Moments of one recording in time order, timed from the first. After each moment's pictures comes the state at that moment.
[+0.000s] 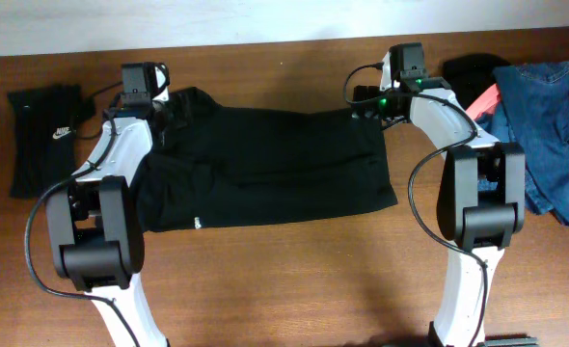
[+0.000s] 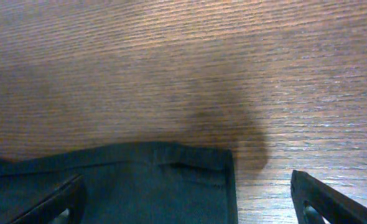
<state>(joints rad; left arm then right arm) 0.01 2.13 1.55 -0.32 0.02 -0.12 0.04 2.24 1.70 -0.52 -0.13 0.18</state>
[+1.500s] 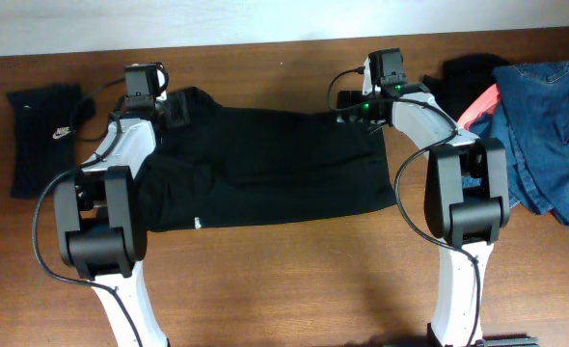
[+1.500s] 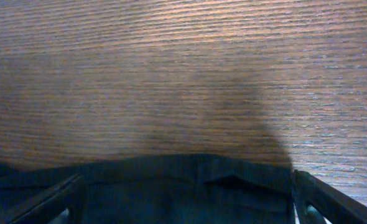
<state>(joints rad) 0.01 2.22 1.56 -0.20 -0.07 -0.10 0.10 2.29 1.70 -0.45 -0.10 0.18</state>
